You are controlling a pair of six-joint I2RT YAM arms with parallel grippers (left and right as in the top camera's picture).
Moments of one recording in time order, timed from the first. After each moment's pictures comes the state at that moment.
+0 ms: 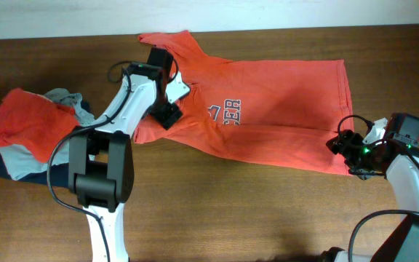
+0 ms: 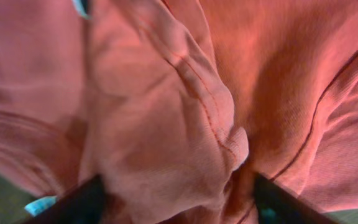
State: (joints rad) left arm -0.24 2.20 1.74 -0.97 -0.06 0.56; right arm -0.47 1.47 0.85 -0.63 -0.41 0.29
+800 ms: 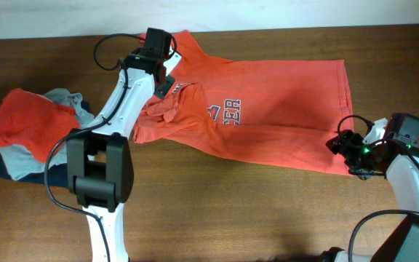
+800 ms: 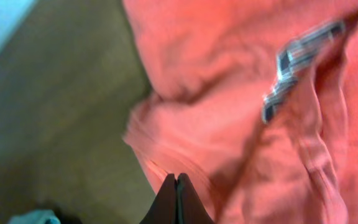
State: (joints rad) left arm -0.24 2.20 1.86 -0.78 -0.28 0.42; right arm -0.47 1.47 0.85 -0.63 -0.41 0.29
